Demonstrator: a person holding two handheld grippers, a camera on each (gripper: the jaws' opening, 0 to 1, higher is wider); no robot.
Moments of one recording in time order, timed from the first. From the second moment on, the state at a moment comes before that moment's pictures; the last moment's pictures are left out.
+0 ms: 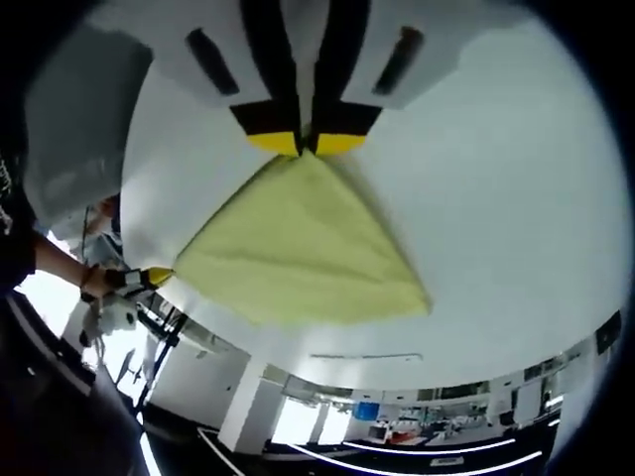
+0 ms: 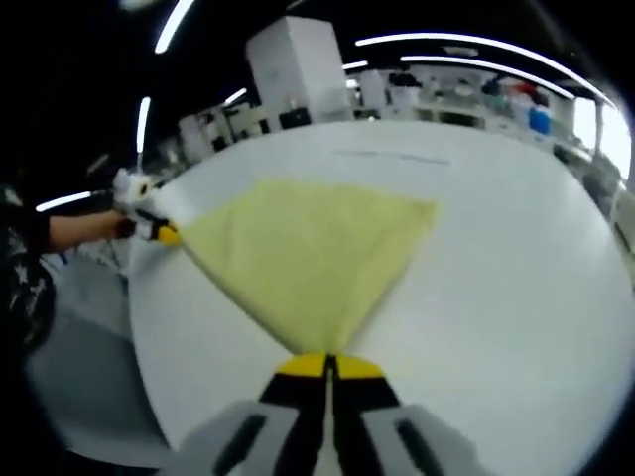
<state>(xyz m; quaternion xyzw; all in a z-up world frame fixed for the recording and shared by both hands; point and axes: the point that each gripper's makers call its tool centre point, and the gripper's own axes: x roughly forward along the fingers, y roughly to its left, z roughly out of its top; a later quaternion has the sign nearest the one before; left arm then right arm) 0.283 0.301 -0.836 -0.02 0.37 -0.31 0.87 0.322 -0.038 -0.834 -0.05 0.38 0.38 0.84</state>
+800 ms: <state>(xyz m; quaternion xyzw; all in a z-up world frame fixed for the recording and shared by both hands) 0.259 0.296 -0.837 -0.02 0.37 -0.32 0.87 0.297 -0.047 -0.834 -0.06 0.39 0.38 0.84</state>
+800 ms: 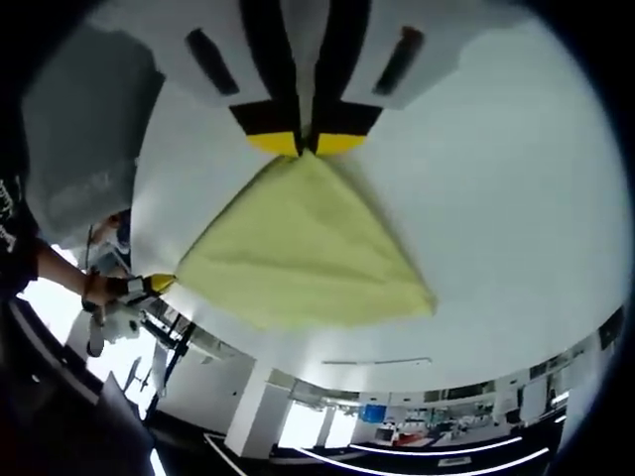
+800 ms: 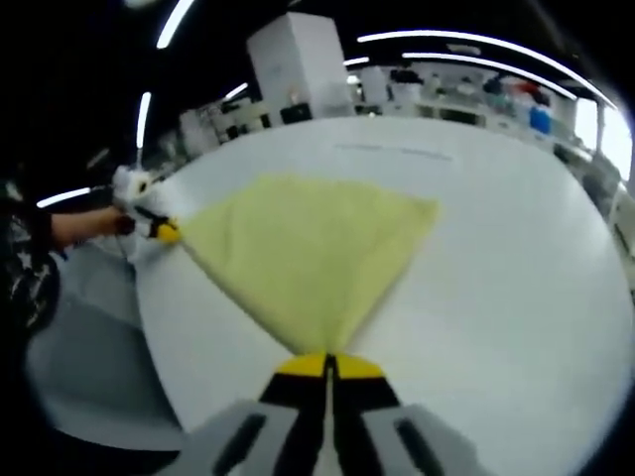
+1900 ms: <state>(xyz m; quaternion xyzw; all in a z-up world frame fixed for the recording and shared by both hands) 0.249 0.306 -0.764 -0.03 0.31 -0.26 0.91 0.284 -0.028 -0.751 -0.07 0.35 0.36 0.86</state>
